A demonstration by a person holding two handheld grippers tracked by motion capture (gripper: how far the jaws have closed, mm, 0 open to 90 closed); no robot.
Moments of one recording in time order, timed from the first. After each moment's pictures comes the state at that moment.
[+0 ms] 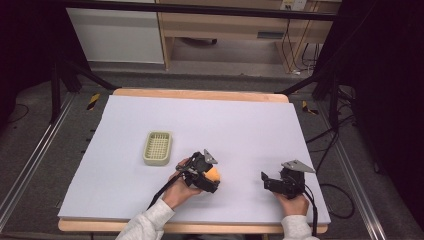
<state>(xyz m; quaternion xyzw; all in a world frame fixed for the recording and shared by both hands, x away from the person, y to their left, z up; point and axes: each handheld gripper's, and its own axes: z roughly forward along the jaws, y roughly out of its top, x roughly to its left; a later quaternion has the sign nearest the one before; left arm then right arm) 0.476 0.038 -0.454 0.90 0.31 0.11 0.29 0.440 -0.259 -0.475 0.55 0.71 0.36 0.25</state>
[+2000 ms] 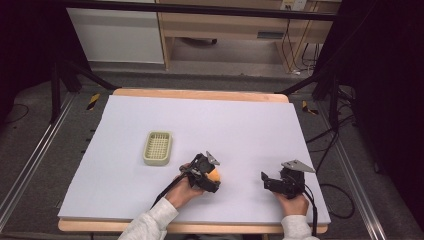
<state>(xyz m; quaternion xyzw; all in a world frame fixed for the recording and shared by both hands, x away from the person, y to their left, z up) 0.481 0.031 -0.467 0.90 0.32 0.10 0.27 0.441 -0.259 -0.476 0.55 0.71 0.36 0.25</state>
